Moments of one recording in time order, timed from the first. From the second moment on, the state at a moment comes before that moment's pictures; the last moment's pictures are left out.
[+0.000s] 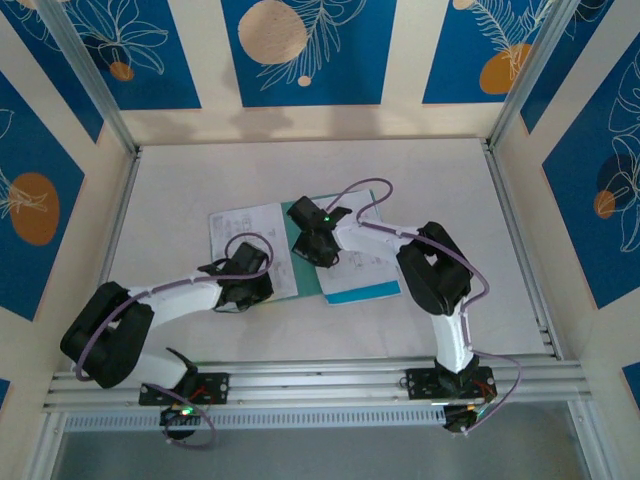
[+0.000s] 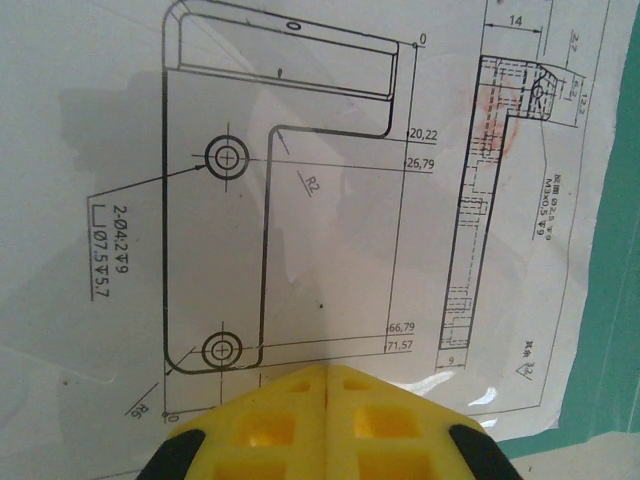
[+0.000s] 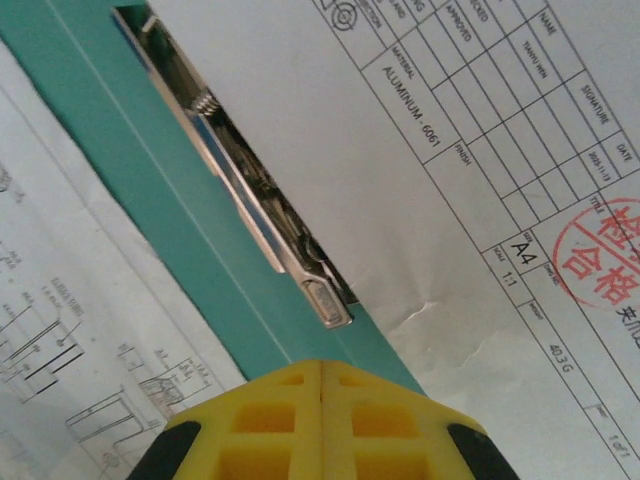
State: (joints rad) left arm -0.62 1.41 0.60 -0.31 0.03 -0.94; right arm 0.79 2.01 1.45 -0.66 0.02 1.25
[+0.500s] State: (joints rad) left arm -0.62 1.40 0.59 -0.30 0.03 -0.94; right arm 0.79 2.06 1.50 -0.70 0.02 1.28
